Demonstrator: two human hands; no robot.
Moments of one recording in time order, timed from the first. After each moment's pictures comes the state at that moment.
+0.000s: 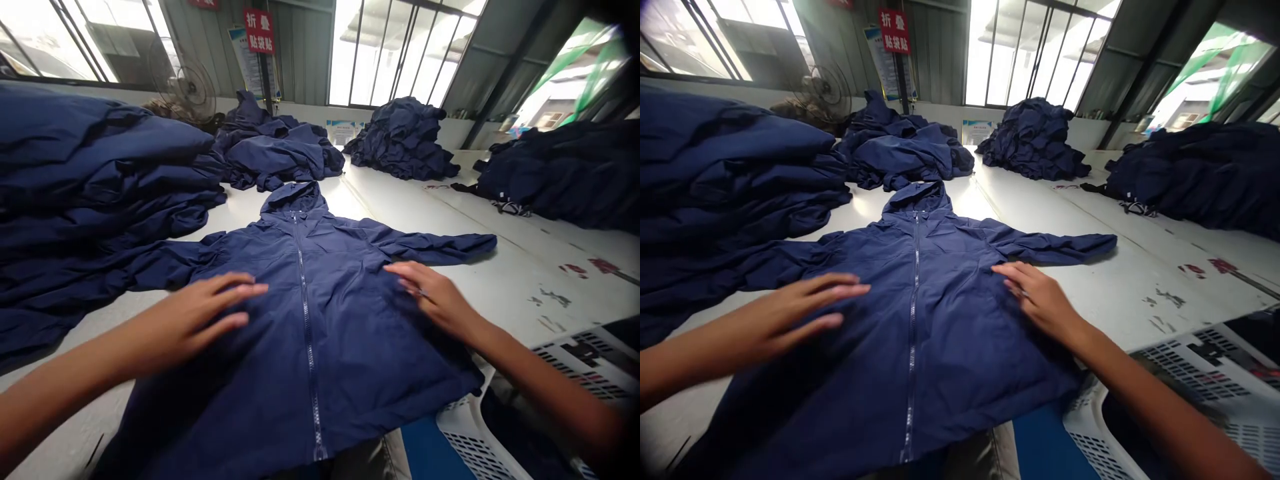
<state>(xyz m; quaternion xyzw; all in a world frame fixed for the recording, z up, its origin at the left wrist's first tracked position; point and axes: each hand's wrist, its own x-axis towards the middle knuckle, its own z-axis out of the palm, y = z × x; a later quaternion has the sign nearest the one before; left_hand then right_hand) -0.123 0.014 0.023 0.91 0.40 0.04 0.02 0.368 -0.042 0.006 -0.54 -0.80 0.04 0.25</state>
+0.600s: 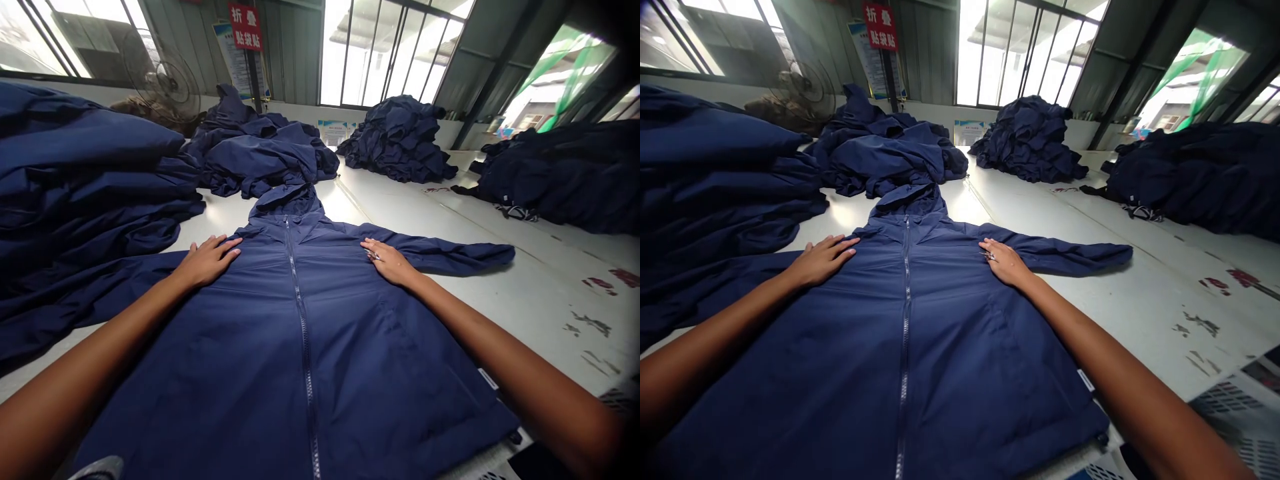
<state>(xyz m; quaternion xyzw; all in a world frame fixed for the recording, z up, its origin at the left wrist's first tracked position) -0.111 0.274 -0.056 0.81 0.58 0.08 0.02 0.401 0.170 -0.076 -0.56 -0.79 0.03 0.24</state>
